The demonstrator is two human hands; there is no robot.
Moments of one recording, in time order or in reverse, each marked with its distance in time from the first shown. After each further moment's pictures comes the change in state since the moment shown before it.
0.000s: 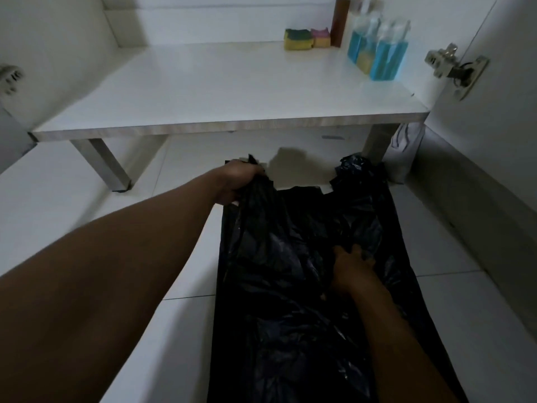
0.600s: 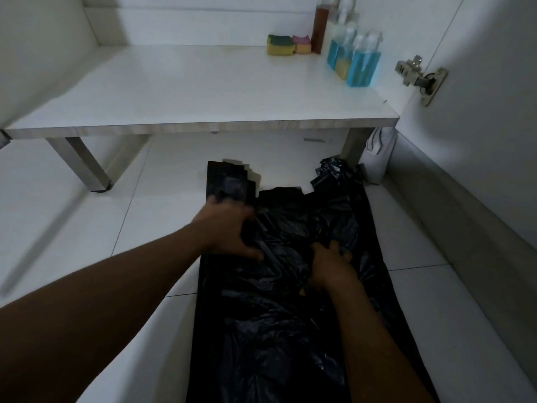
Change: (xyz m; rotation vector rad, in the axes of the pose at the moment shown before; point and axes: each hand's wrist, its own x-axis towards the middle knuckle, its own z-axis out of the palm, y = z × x) left_hand -0.038 -0.064 0.026 1.272 0.031 0.533; right_hand -0.016 -0.001 -0.005 0.016 0.034 -0.035
